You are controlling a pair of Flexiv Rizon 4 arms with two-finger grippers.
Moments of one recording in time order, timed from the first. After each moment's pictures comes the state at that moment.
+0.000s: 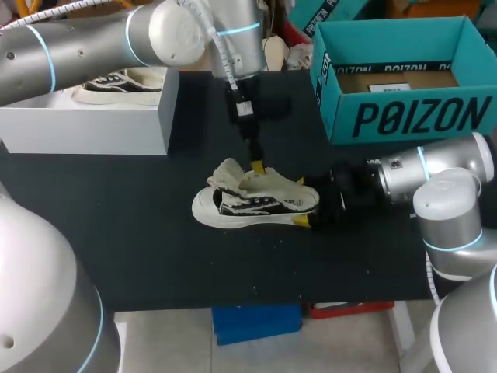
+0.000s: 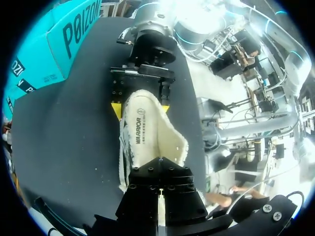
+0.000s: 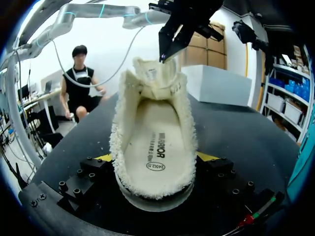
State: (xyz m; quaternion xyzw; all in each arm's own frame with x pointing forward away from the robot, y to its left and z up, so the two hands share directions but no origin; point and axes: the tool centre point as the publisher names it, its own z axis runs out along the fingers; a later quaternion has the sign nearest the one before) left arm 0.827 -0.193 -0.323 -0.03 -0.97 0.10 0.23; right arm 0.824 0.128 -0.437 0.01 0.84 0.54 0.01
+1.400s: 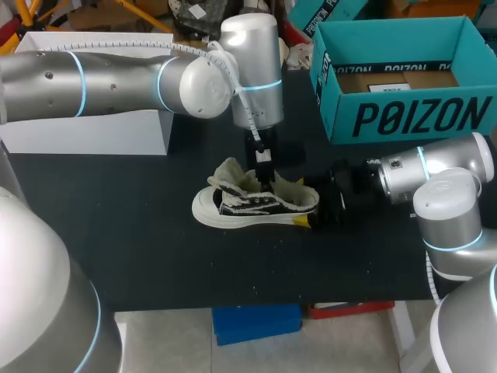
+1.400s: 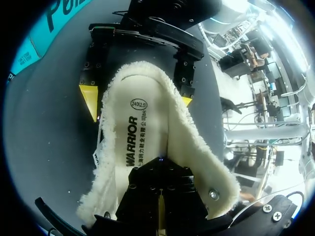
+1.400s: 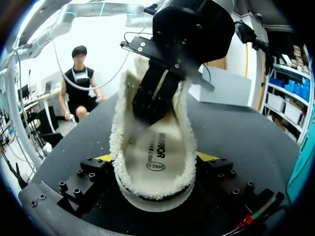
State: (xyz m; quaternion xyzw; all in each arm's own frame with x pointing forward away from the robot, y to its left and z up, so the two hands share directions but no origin) left arm 0.796 -0.217 -0.413 0.01 -0.97 0.06 0.22; right arm 0.824 0.128 -0.437 0.01 0.84 0.54 0.01
